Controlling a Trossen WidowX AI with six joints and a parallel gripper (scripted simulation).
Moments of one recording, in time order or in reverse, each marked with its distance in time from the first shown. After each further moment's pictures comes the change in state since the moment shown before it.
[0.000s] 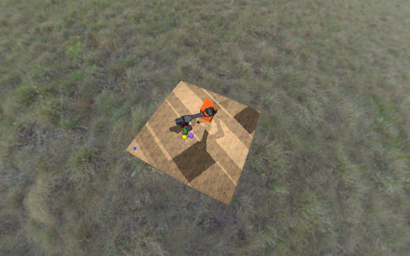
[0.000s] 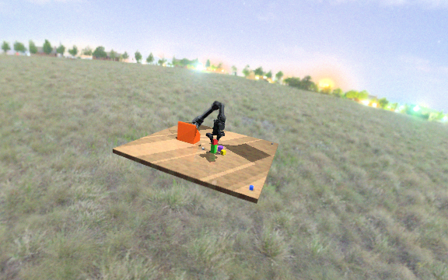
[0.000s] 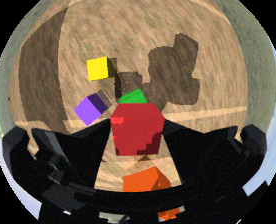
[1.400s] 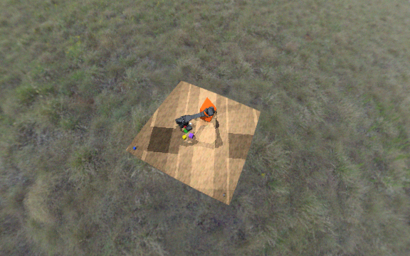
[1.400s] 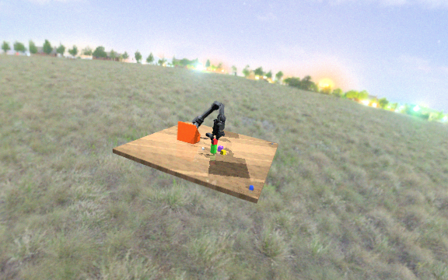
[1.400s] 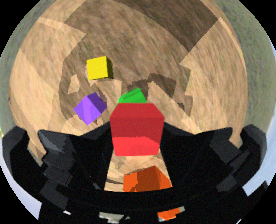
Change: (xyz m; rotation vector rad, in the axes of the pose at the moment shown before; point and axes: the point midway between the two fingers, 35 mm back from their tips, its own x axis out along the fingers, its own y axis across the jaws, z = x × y) arm -0.002 0.000 0.000 0.000 0.002 -0.001
